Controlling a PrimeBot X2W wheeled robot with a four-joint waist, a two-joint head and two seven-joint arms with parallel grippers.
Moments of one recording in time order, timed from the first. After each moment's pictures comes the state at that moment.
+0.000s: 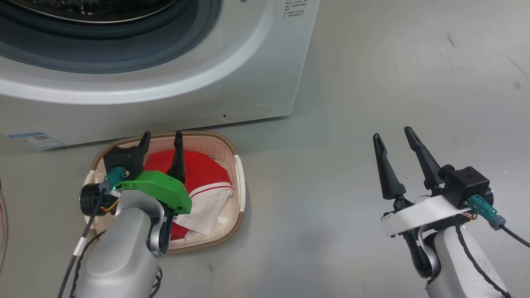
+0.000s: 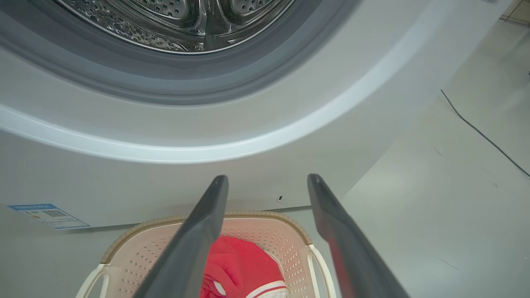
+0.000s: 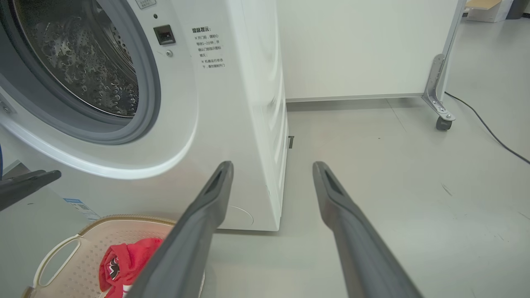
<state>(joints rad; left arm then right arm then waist) -0.54 0.03 -0.38 0.71 -0.55 0.08 -0.25 -0.19 -0.06 0.18 0.20 0.28 0.12 -0.26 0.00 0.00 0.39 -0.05</state>
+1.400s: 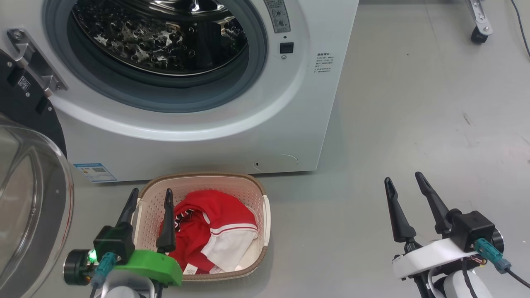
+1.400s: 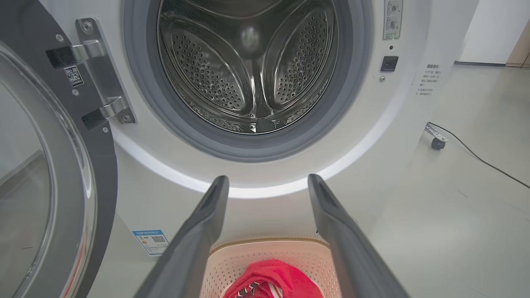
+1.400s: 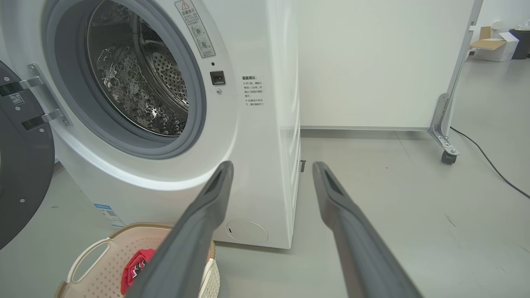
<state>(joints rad) -0.11 0.08 -0.26 0.25 -0.36 0.11 -0.25 -0.01 -0.05 0.12 0.14 0.24 0.11 -0.26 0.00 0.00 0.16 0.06</state>
